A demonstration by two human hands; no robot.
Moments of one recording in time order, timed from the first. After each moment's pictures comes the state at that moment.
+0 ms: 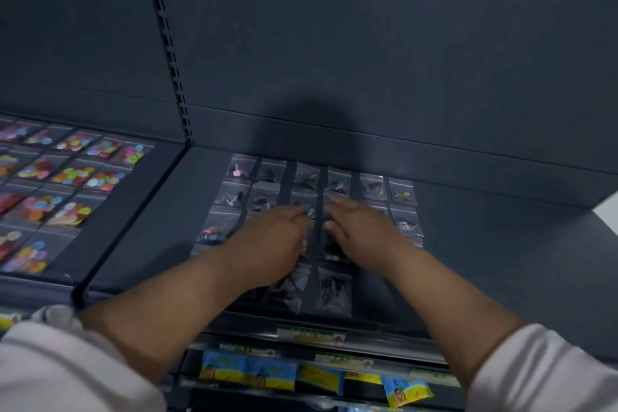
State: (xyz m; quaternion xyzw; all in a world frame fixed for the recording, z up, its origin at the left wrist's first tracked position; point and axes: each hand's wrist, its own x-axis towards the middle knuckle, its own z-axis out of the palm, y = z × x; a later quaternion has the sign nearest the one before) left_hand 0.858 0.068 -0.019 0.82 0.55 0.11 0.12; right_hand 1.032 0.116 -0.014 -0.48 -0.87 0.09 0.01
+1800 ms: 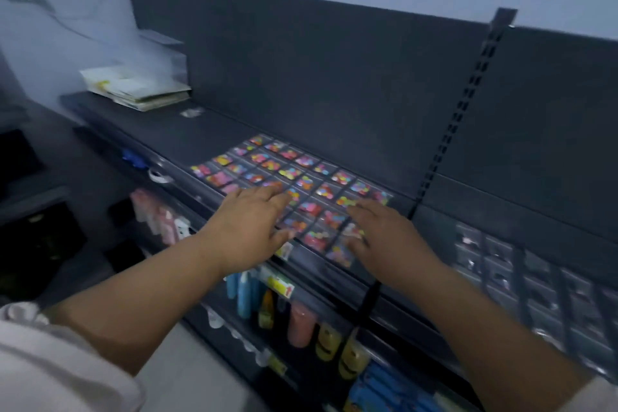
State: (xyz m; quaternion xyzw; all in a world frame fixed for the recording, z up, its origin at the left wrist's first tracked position) left_hand 0.510 -0.145 0.053 0.61 0.78 0.07 -0.05; right_hand 0.699 -0.017 0.054 -0.30 -0.95 0.04 0.05
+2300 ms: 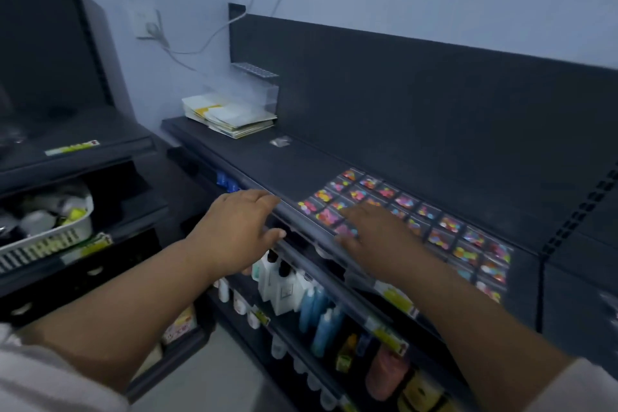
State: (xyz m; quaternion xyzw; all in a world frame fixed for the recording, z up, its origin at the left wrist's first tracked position) left_hand 0.309 -0.261 0.074 0.54 0.83 0.12 -0.06; right_hand 0.473 -0.101 0.080 -0.25 -0.97 0.05 0.06
